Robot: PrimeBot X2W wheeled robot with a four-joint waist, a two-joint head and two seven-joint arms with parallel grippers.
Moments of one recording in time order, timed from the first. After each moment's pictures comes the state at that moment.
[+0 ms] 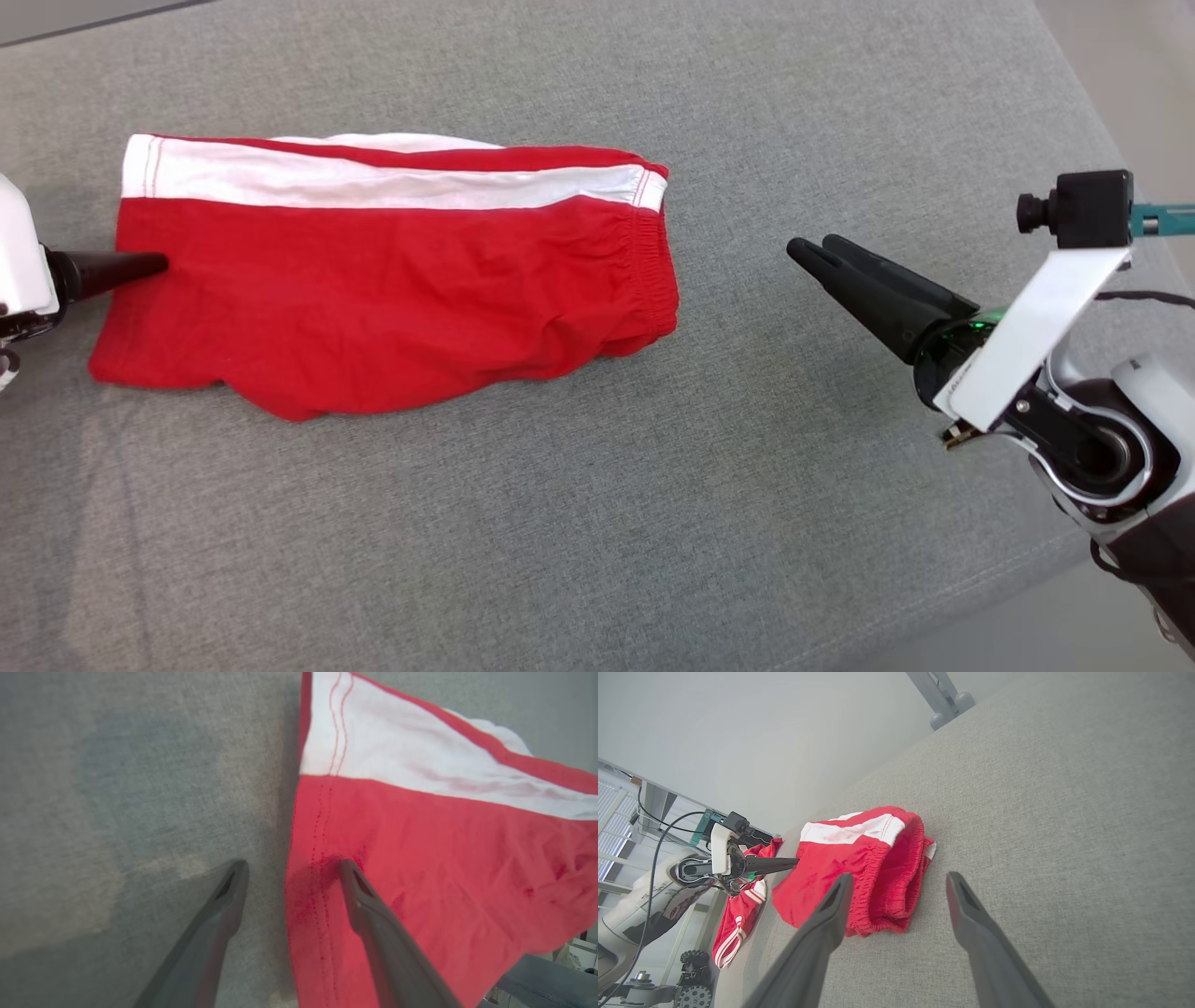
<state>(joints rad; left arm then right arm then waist) -1.15 0.77 -1.12 0.76 -1.65 -0.10 0.78 -0.67 -0.51 0.67 0.12 1.43 0.13 0.22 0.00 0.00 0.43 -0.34</state>
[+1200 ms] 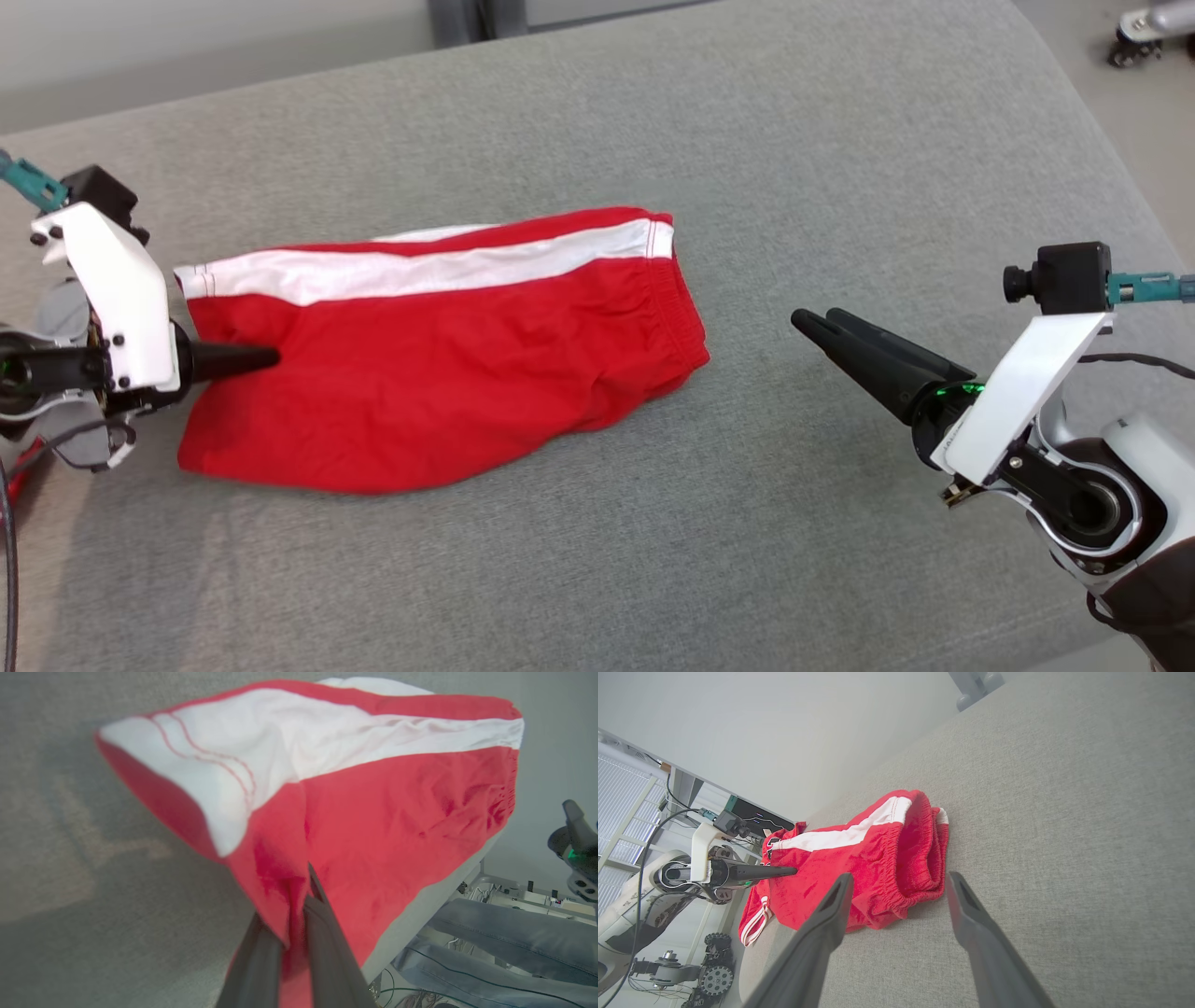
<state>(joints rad) -1.03 0.74 -1.10 0.57 -1.74 -0.08 0.85 -0.57 -0.51 0.66 0.14 1.42 0.13 0.23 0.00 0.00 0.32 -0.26</state>
